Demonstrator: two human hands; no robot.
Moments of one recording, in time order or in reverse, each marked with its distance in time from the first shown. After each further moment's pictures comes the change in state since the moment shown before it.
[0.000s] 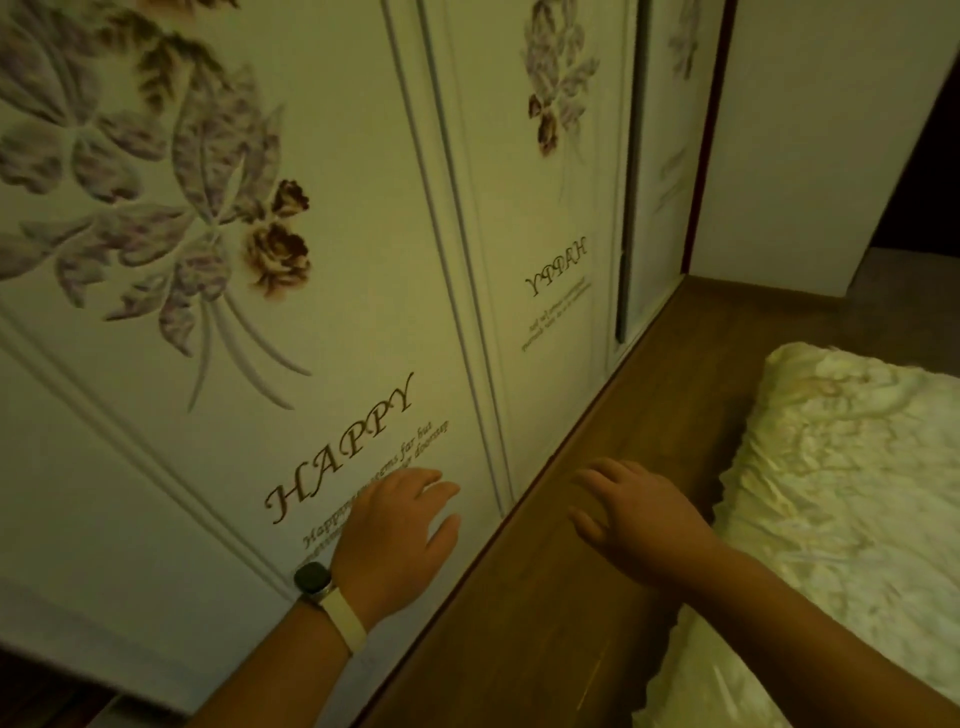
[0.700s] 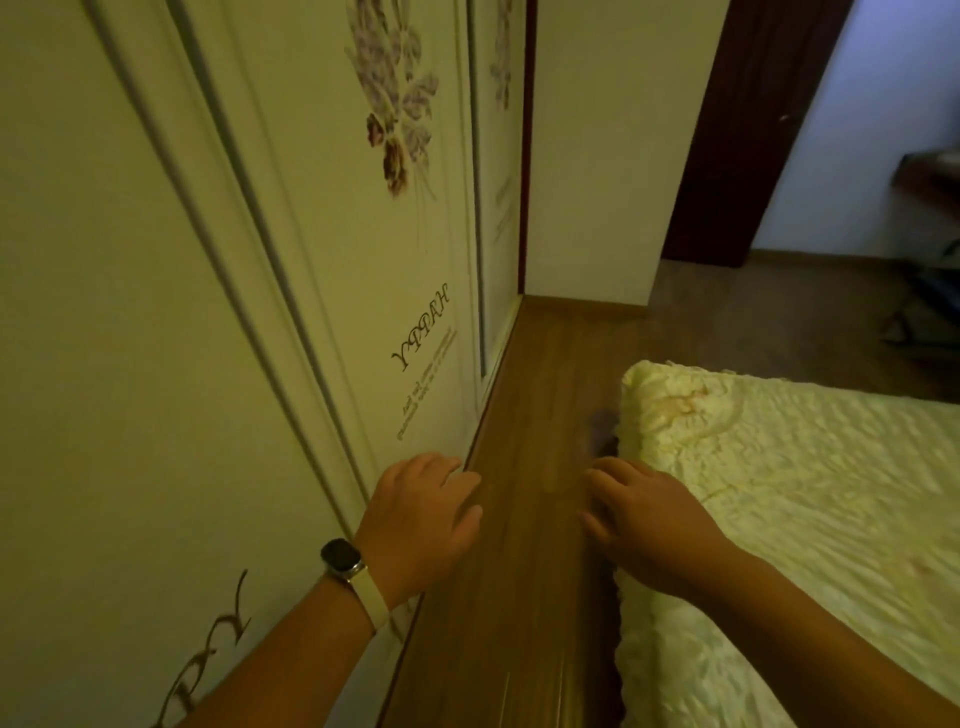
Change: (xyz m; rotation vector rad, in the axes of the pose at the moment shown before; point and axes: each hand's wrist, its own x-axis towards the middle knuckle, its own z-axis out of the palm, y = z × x) left_hand 0.361 -0.032 0.095 -0.080 -0.035 0.479; right_hand 0.208 0.124 -0.040 -0.158 0.031 0.402
